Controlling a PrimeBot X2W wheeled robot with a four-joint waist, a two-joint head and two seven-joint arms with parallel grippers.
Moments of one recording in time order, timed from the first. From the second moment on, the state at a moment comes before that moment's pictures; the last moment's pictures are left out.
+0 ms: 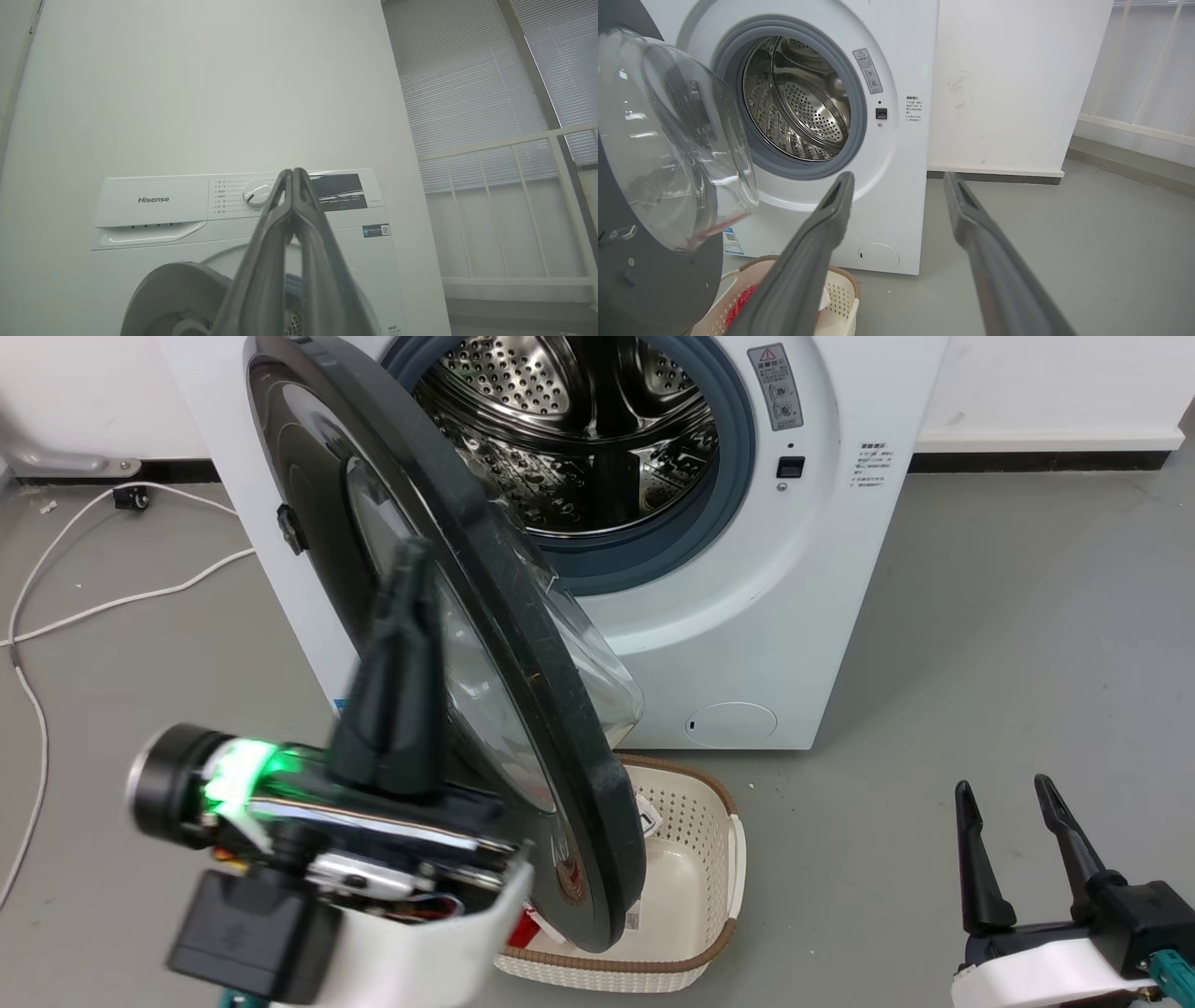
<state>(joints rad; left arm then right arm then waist) -0.18 0.05 -0.23 -0.46 -0.03 -0.01 -0.26 0.06 -0.05 -0.06 0.04 0.03 0.13 -0.26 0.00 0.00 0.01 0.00</state>
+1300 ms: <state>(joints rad) -0.05 0.06 -0.58 -0.06 -0.19 0.00 -0.01 0.04 -0.05 -0.04 0.07 0.06 0.13 -0.25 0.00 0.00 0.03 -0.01</state>
